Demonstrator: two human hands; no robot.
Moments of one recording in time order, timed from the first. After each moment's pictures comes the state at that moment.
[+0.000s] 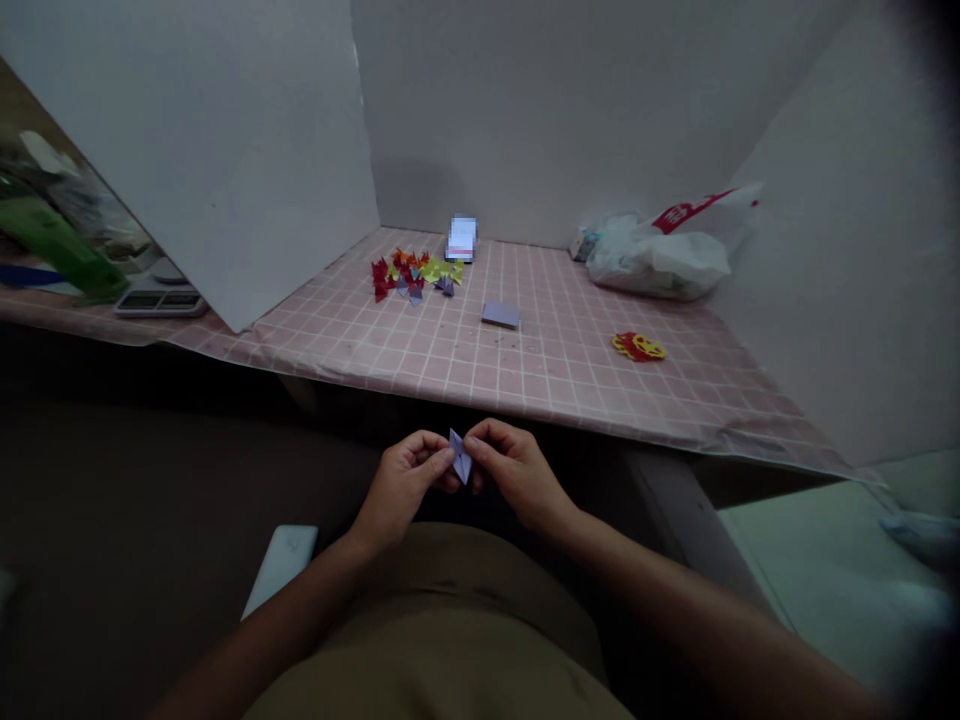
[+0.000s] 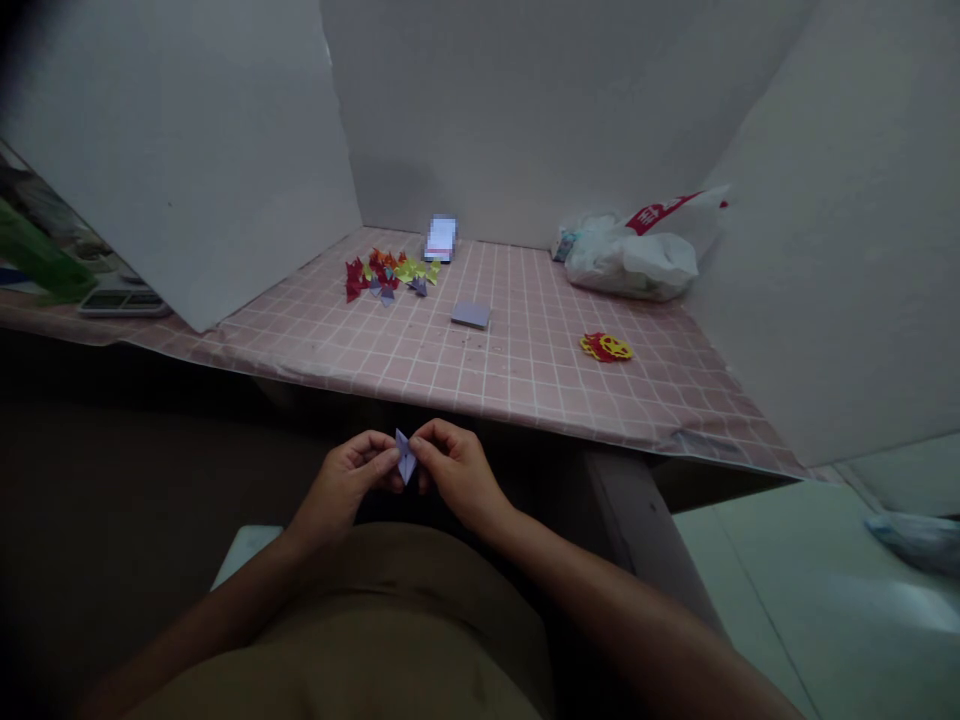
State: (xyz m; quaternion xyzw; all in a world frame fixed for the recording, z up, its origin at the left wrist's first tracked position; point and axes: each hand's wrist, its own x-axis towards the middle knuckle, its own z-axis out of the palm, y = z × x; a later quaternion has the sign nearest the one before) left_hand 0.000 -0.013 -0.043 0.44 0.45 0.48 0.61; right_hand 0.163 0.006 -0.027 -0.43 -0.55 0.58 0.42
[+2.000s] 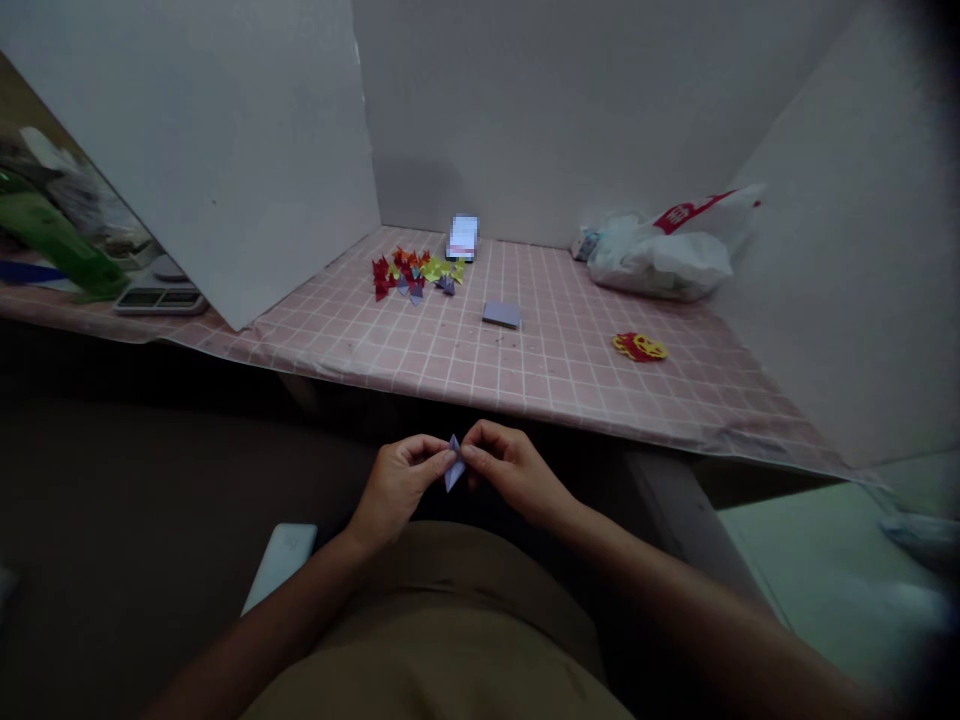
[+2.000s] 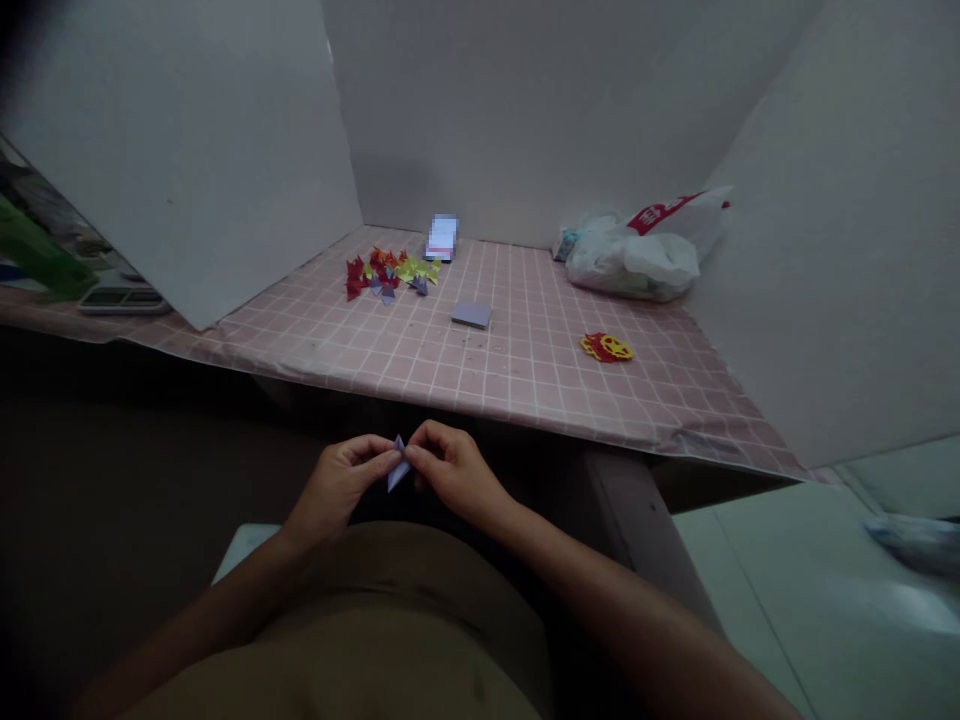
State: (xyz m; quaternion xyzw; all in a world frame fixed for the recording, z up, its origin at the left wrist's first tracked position) left_hand -0.001 -0.012 -0.034 0.44 0.50 0.48 0.57; right_hand 0.168 0.009 -0.020 -0.41 -0.61 0.57 0.36
